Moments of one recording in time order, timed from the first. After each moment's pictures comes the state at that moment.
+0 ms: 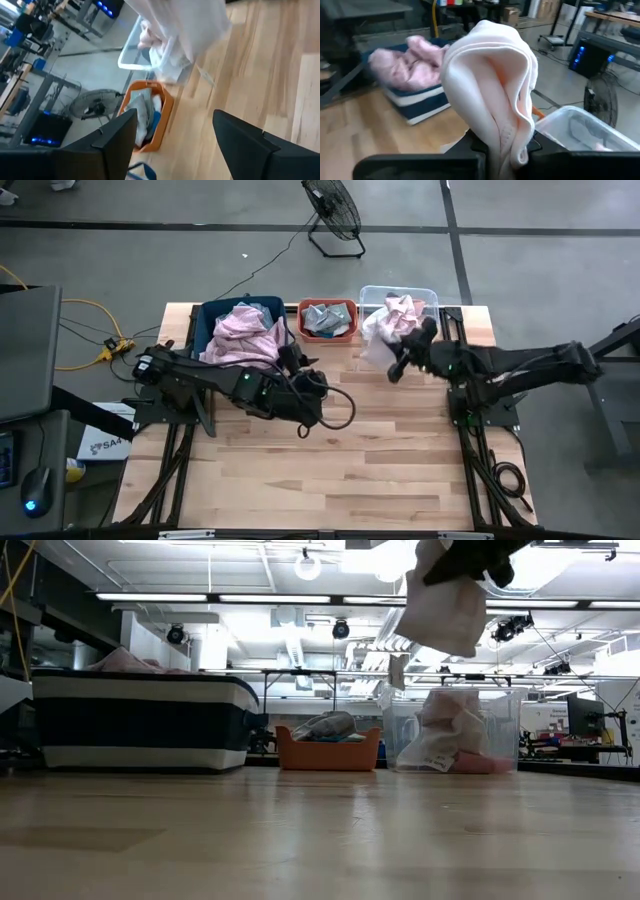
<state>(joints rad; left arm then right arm) -0.30 1.74 1.88 -1.03 -0.91 -0.12 0.08 0.94 0.82 -0.22 0.71 0.19</state>
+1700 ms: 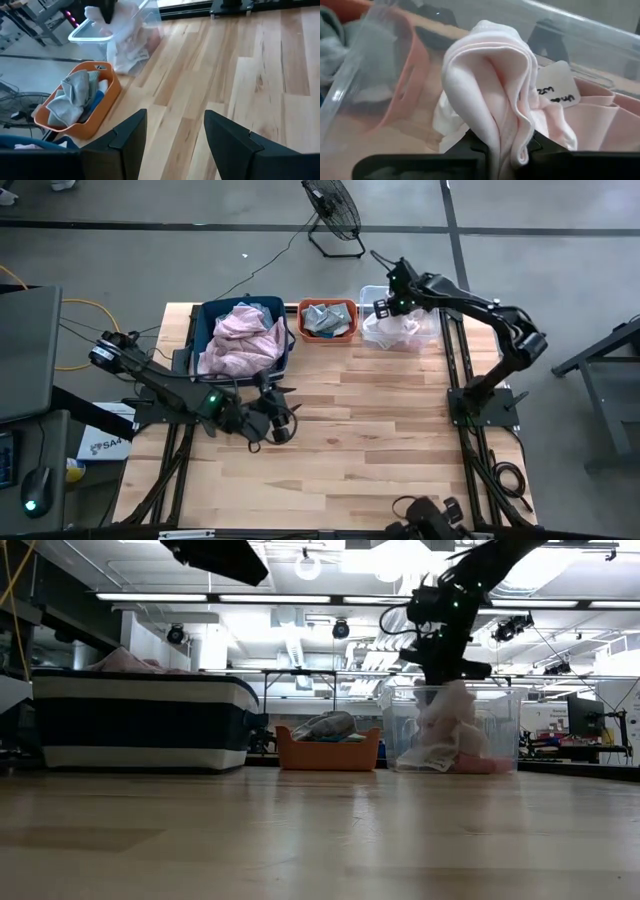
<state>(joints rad) -0.44 1.34 1.03 -0.35 -0.85 -0.27 -0.81 1.58 1.24 -0.74 0.12 0.43</state>
